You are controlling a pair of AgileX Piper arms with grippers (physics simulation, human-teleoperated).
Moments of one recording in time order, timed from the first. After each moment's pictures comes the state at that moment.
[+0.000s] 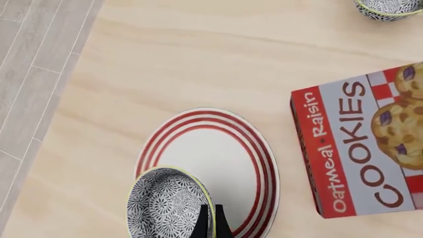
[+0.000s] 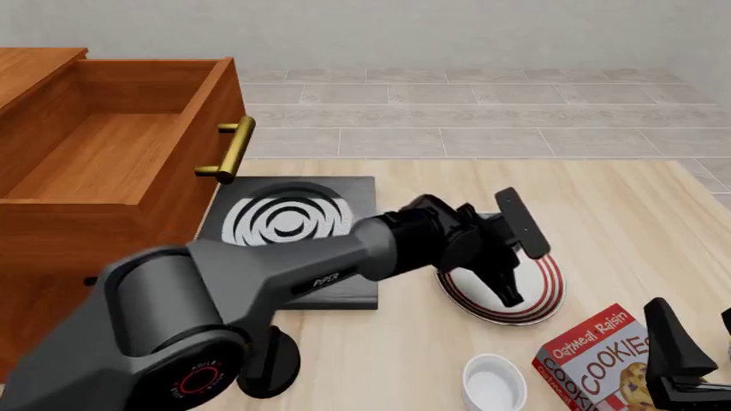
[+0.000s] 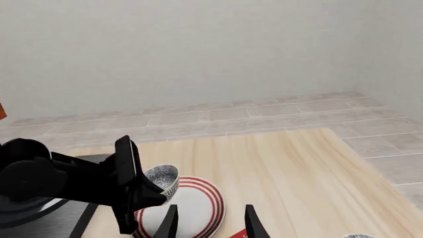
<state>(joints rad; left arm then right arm) -0.96 2.28 -1.86 0.43 0.40 -0.04 0.01 0.00 0.00 0.08</state>
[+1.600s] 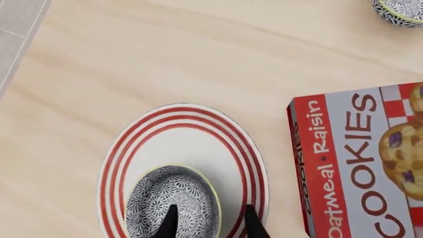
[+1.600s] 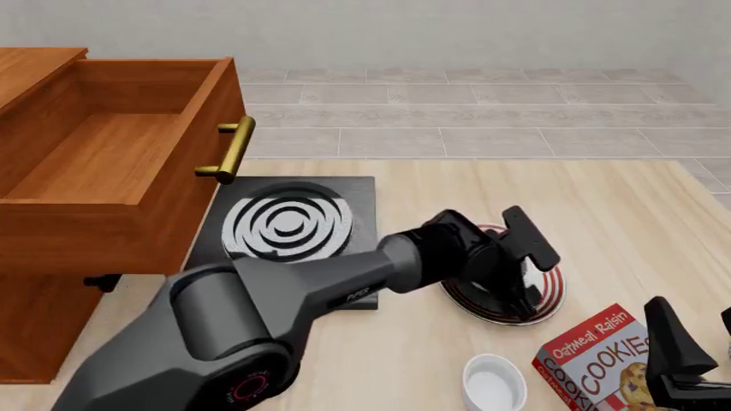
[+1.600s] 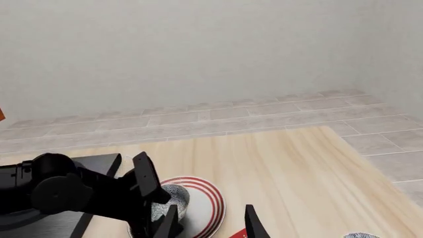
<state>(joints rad) -0.98 2.42 -2.02 0.54 0.26 -0.05 0.02 0.00 -0.01 0.09</state>
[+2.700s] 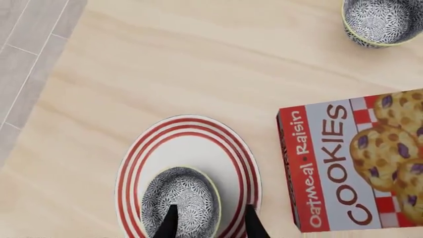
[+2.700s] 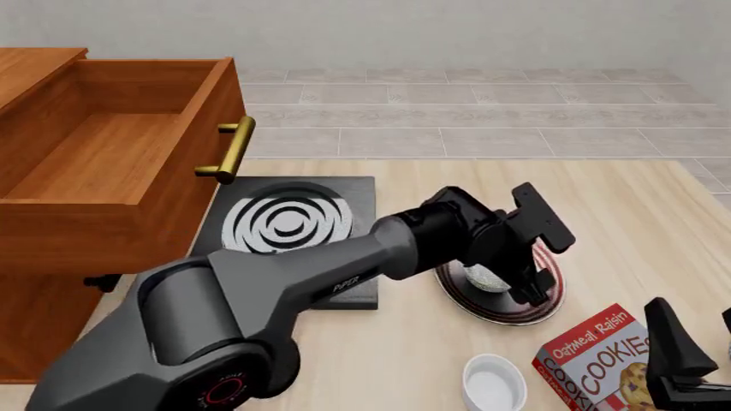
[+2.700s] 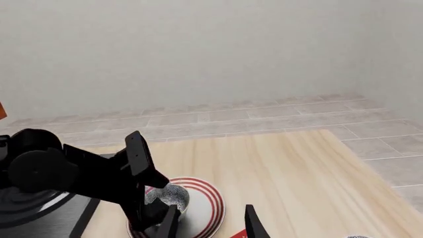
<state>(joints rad) -0.99 2.34 -2.04 0.59 0.28 -0.04 0.00 0.00 0.00 0.07</state>
